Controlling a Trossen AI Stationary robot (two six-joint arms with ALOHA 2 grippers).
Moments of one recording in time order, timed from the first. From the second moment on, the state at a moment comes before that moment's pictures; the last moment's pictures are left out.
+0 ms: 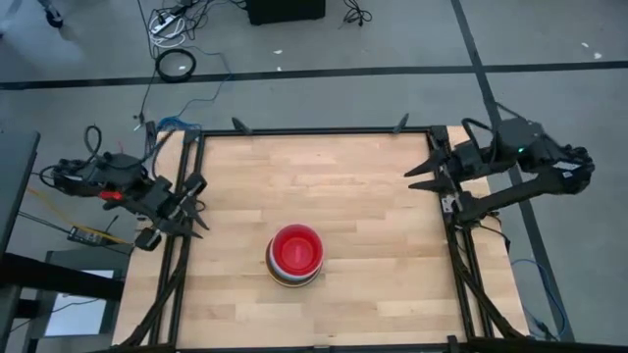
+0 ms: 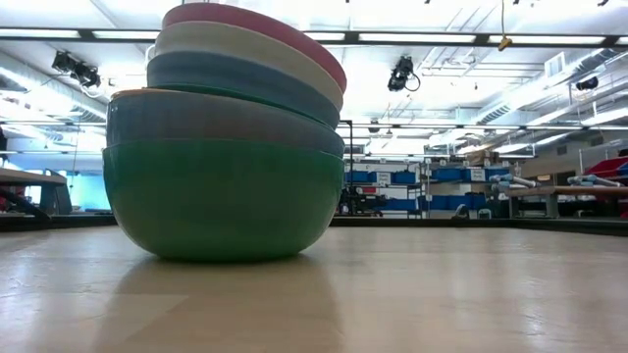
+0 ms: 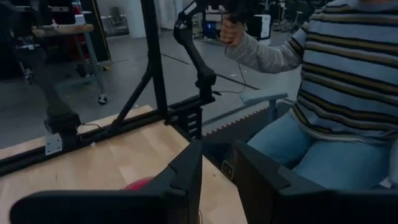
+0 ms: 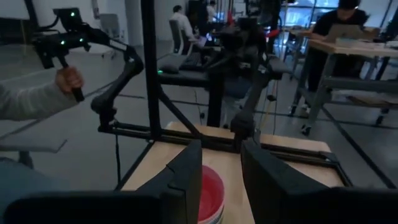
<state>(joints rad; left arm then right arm) -0.29 0.55 0.97 -0.53 0.27 0.07 0.12 0.80 1.25 -0.52 -0.08 -0.06</state>
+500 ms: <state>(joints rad) -0.29 0.27 0.62 -0.30 0.27 0.01 0.07 0.23 0.55 -0.12 -0.08 0.11</state>
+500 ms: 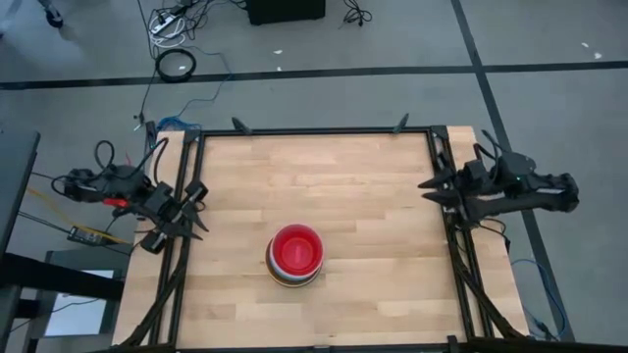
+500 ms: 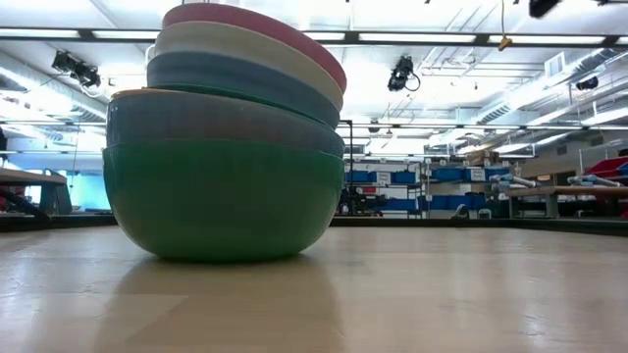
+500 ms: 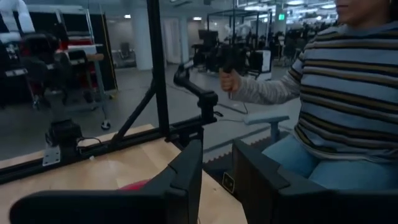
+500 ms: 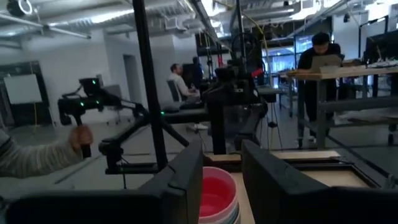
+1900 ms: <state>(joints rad) -0.29 0.07 0.18 -0.10 0.16 0.20 0.08 0.01 0.14 0.00 -0.03 0.07</state>
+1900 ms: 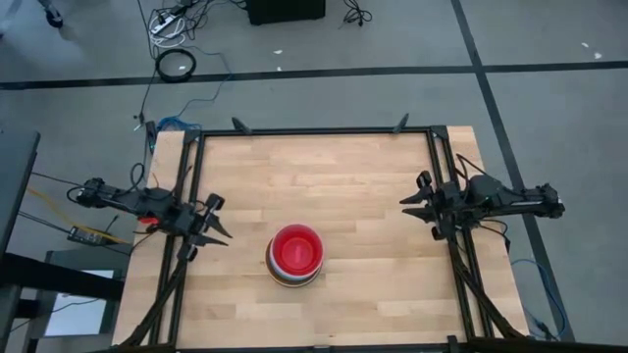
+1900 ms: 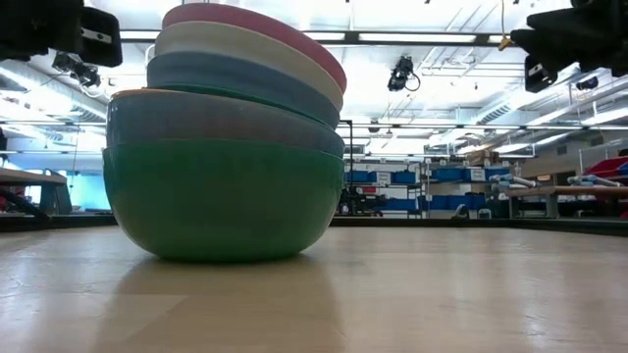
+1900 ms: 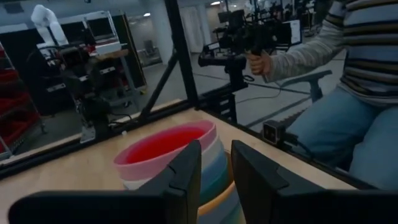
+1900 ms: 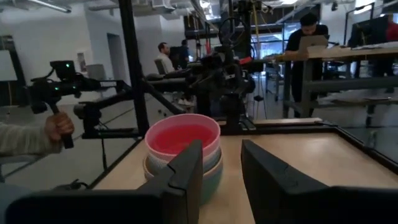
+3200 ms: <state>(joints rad) -0.15 0.07 0.01 0.09 -0.01 0.30 0.05 0.02 0.01 0.09 0.05 -0.02</state>
